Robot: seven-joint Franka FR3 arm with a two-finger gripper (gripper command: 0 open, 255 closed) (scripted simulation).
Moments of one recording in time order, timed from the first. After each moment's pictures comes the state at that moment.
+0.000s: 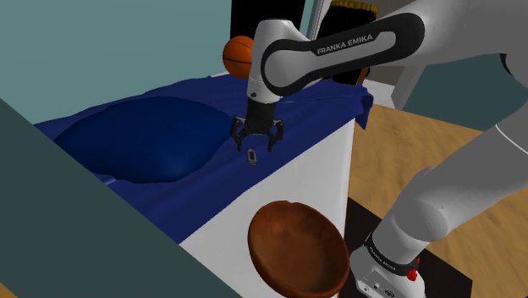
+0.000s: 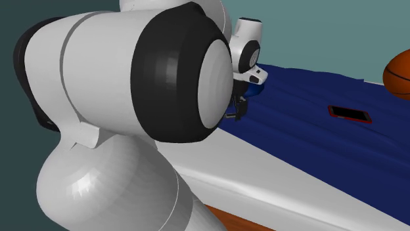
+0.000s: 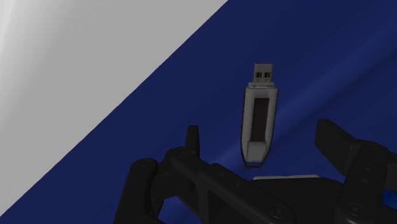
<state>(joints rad) -0.03 -0.30 0.39 -2.32 0.18 2.03 0.83</state>
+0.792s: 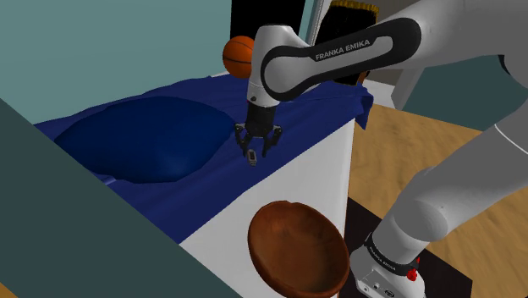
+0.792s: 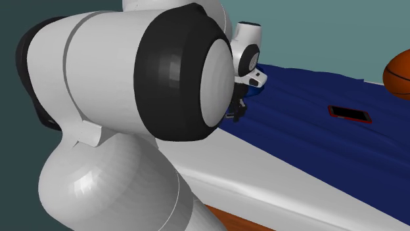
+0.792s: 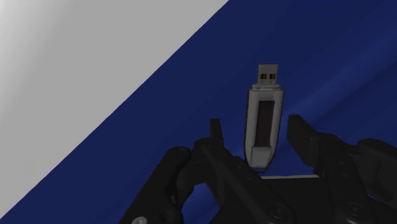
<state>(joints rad) -0.03 -0.29 0.39 -2.34 0.17 2.06 0.83</state>
